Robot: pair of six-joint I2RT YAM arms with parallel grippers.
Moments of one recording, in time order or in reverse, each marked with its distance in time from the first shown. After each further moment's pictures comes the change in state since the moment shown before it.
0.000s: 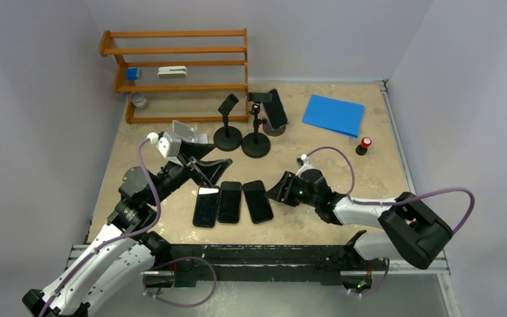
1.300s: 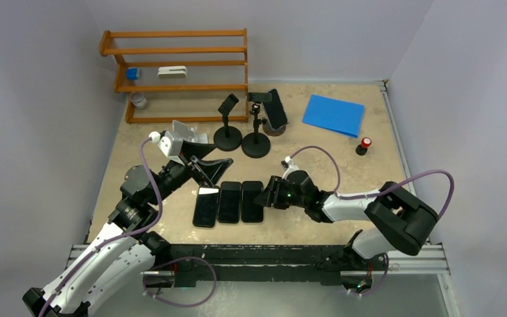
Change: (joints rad) left arm 0.000 0.014 0.002 0.000 0.002 -0.003; right arm 0.119 0.089 0.061 0.003 0.024 -0.040
